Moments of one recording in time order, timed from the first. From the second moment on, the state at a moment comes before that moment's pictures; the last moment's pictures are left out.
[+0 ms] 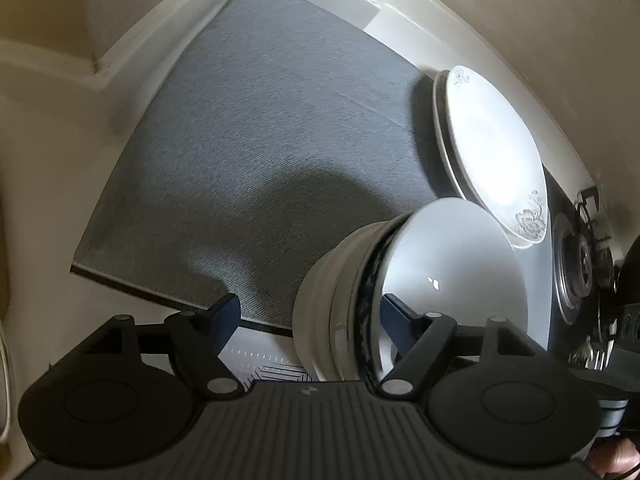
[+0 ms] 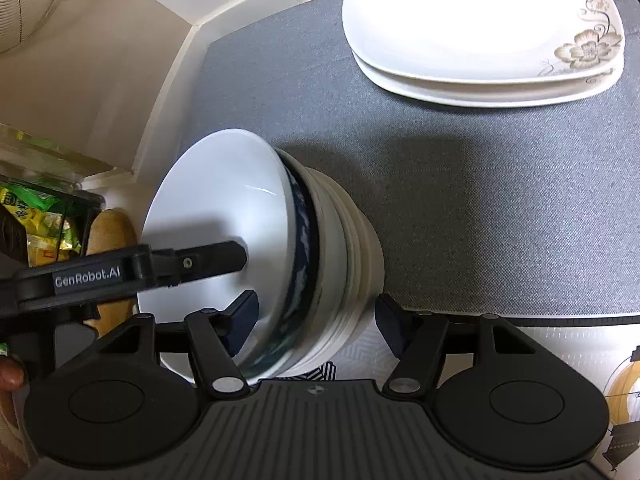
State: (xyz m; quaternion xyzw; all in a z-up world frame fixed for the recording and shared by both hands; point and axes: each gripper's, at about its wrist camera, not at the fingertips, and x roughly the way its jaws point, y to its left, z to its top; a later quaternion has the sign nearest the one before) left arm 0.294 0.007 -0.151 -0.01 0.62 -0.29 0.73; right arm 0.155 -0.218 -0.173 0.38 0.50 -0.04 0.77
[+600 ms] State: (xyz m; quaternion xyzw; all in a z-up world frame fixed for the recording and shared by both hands) left arm 0.322 0.005 -0.141 -0.02 0.59 -0.28 0.76; right arm 0.198 -0.212 -0.172 0.38 0.49 -0.03 0.79
